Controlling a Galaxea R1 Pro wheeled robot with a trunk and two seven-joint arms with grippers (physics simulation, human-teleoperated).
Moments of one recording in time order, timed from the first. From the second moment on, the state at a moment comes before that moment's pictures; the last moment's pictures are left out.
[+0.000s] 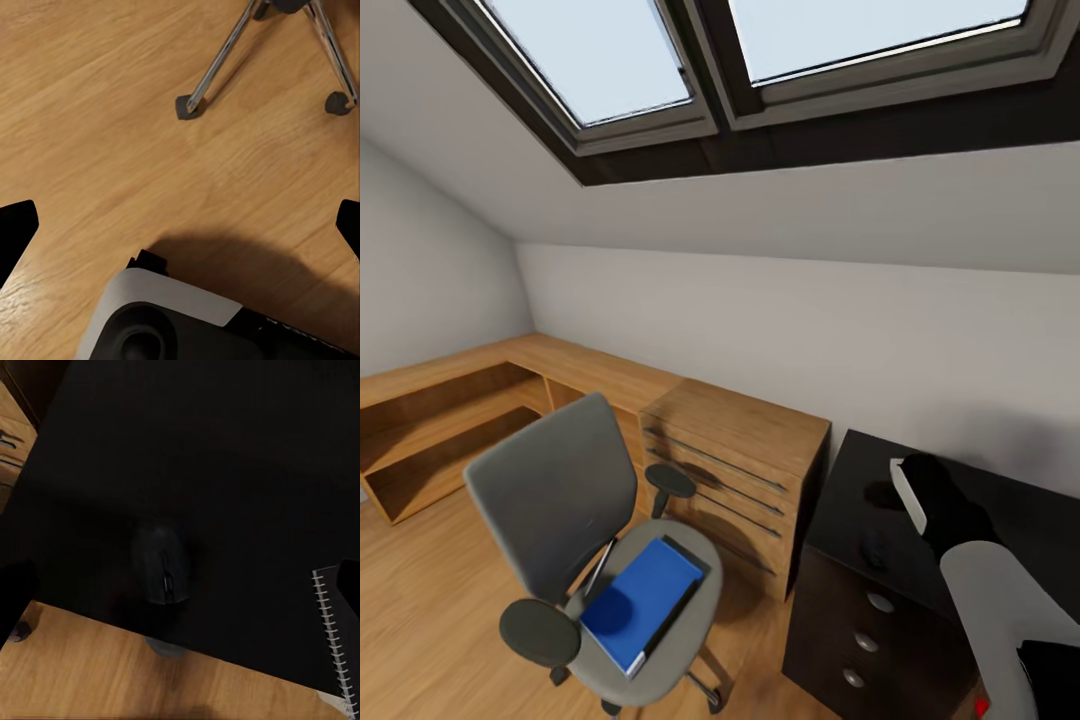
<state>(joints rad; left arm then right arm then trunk) -0.05 0.02 0.17 -0.24 0.27 -0.31 -0.04 -0.86 -0.15 -0.07 -0.72 -0.06 0.92 -0.14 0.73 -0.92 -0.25</state>
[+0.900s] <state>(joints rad) -0.05 0.02 0.17 -0.24 0.27 -0.31 -0.04 -0.86 -0.15 -0.07 -0.70 -0.06 0.92 -0.06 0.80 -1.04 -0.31</state>
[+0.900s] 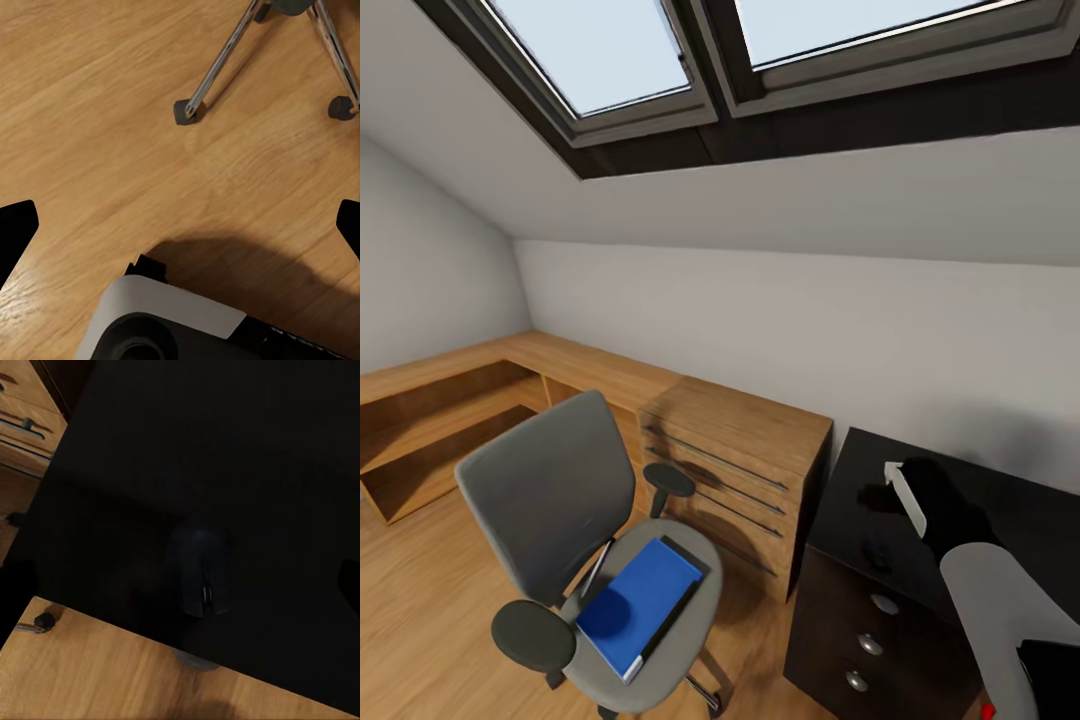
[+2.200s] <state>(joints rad) -0.05 0.01 0.18 -0.24 0.32 -0.59 -0.04 -0.86 -0.18 -0.07 -0.54 -0.06 0.70 -0.06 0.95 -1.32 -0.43</state>
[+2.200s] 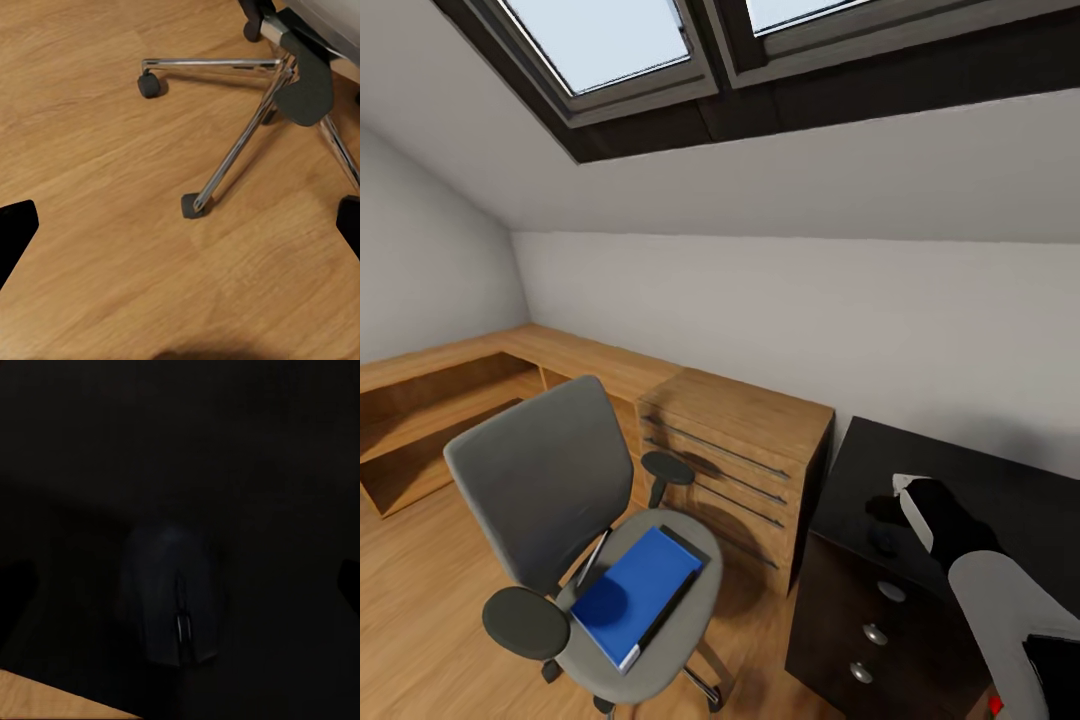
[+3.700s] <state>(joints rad) -0.05 0.02 0.17 -0.21 0.32 -0.59 -0.04 -0.86 -0.18 -0.07 -0.51 -0.06 0.70 -0.06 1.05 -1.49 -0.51</state>
